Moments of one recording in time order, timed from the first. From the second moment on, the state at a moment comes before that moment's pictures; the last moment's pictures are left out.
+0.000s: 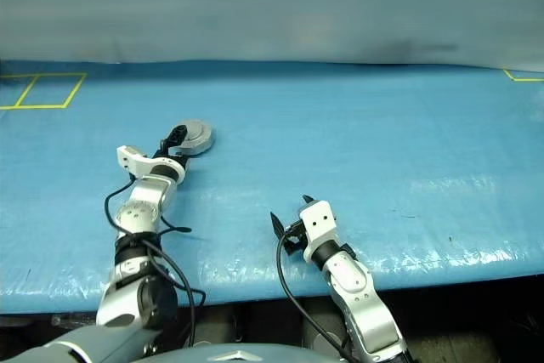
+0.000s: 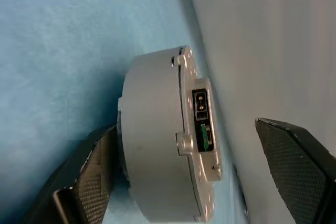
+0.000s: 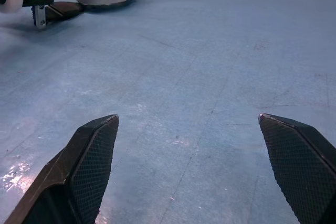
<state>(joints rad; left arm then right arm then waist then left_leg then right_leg) -0.46 0.01 0.61 0.35 -1.03 0.46 0.06 0.17 -0.19 0.32 -0.29 0.09 0.21 0.23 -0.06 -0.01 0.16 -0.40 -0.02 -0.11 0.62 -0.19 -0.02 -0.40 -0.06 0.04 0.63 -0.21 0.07</state>
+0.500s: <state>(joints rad) 0.18 0.19 0.23 -0.31 -0.77 0.54 -0.13 0.12 -0.14 0.24 -0.30 0.13 0.27 0.24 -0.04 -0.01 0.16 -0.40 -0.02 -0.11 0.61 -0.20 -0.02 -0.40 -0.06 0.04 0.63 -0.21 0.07</state>
